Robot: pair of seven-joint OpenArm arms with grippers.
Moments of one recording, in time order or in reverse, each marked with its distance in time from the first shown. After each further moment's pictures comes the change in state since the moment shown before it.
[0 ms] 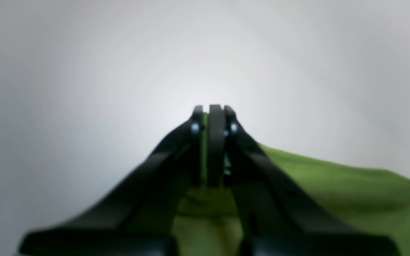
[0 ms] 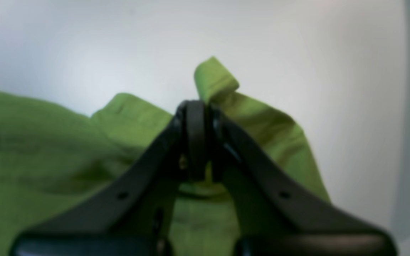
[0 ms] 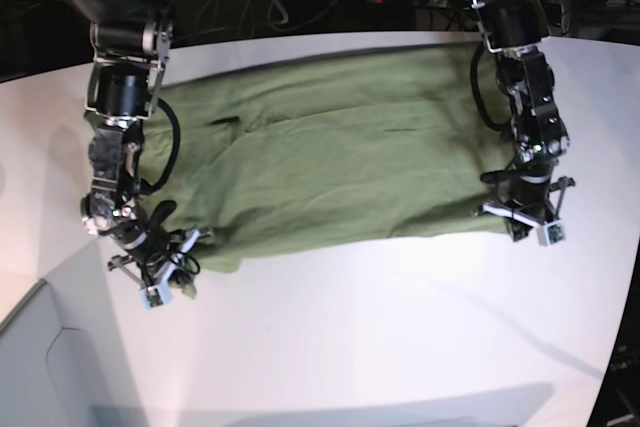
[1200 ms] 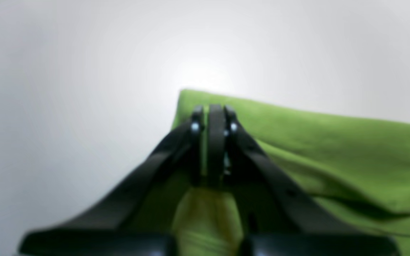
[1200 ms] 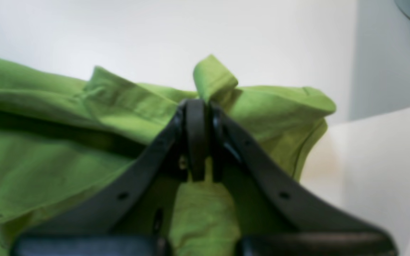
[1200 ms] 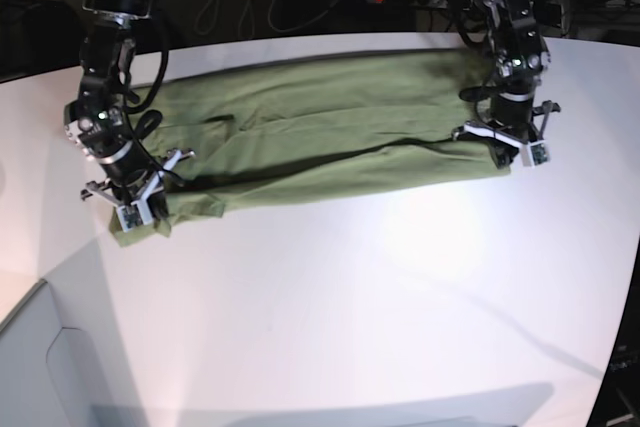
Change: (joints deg) left arm 20.5 6.1 -2.1 16.2 0.0 0.2 -0.4; right arm -23.4 -0.2 4.5 26.3 0.5 -0.2 -0.5
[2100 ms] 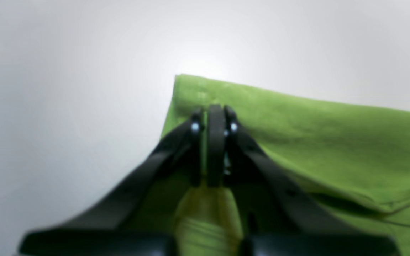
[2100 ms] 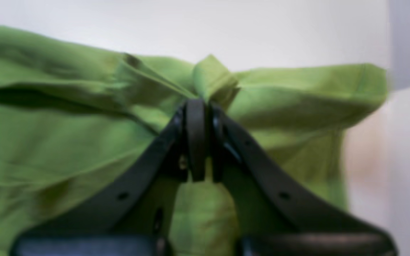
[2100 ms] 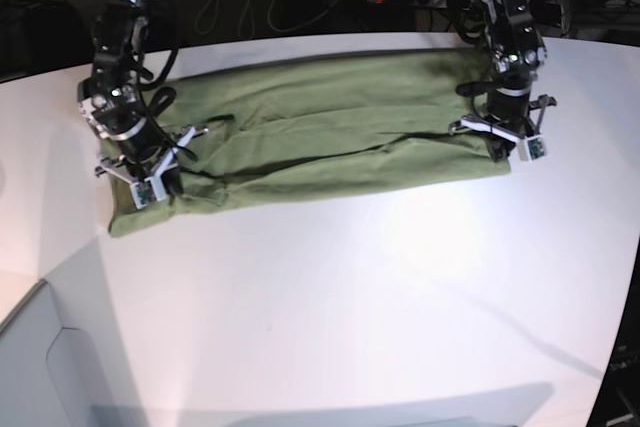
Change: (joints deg) left arm 0.8 0.8 -0.1 -0.2 0.0 0.0 0.0; right arm -5.2 -3.4 -0.4 2.3 -0.3 0.0 0.5
